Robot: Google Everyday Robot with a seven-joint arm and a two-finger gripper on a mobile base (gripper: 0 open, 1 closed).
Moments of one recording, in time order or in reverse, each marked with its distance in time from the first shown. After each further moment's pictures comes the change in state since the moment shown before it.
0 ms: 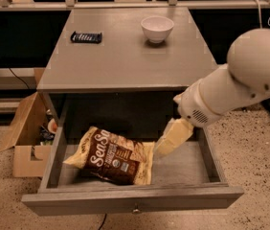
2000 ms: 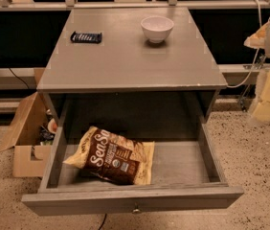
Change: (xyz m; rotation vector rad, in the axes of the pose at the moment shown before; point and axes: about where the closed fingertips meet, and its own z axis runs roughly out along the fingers) arm 0.022 -0.026 -0.206 0.180 0.343 -0.222
